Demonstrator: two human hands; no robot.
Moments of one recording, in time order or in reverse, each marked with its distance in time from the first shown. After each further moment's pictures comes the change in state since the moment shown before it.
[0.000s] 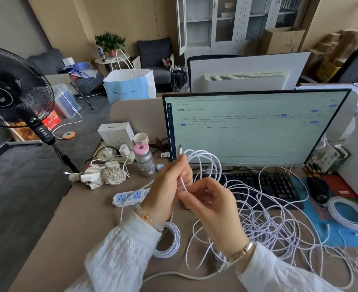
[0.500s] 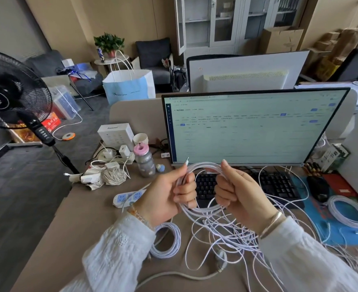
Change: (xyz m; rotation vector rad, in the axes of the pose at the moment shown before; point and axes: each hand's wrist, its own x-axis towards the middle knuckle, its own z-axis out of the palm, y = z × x) left_hand 0.001 0.000 -0.014 -0.419 -0.354 -0.432; right_hand 0.041 0.002 -0.049 0.676 -0.181 0.466
